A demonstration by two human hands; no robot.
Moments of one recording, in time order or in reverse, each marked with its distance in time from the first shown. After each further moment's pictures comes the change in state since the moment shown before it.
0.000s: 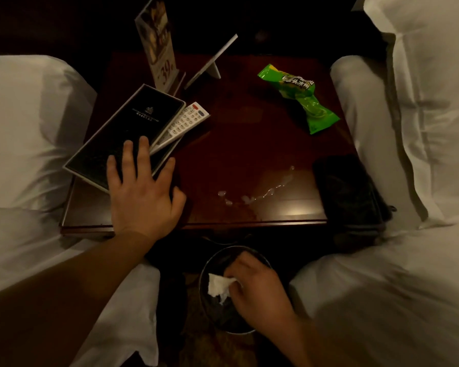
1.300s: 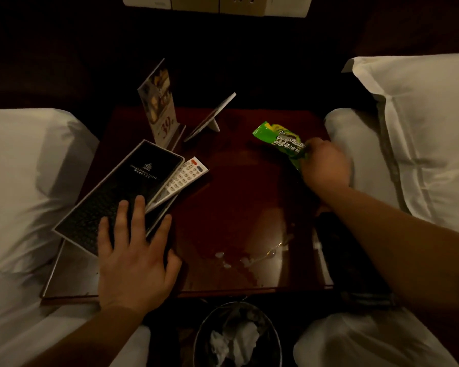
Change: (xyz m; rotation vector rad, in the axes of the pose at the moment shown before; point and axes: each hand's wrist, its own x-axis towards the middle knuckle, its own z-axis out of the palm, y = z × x) left_hand 0.001 -0.002 0.004 0.051 0.015 0.024; right_hand 0.228 0.066 -0.223 -0.463 0.558 0.317
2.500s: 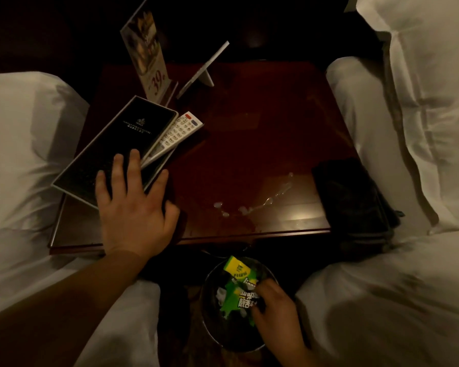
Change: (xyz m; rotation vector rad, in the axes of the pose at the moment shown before) left_hand -0.001 0.004 -0.008 -0.024 -0.030 -0.031; right_hand -0.355 0.014 0.099 0.461 -0.404 -0.023
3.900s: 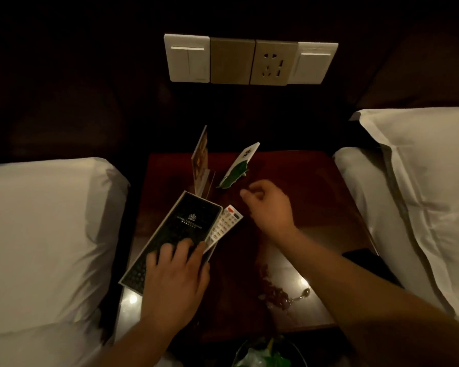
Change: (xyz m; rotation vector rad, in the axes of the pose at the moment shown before) left_hand 0.056 -0.050 -0.037 -0.210 -0.086 0.170; right_hand 0.269 -0.238 -0.130 0.251 0.201 0.072
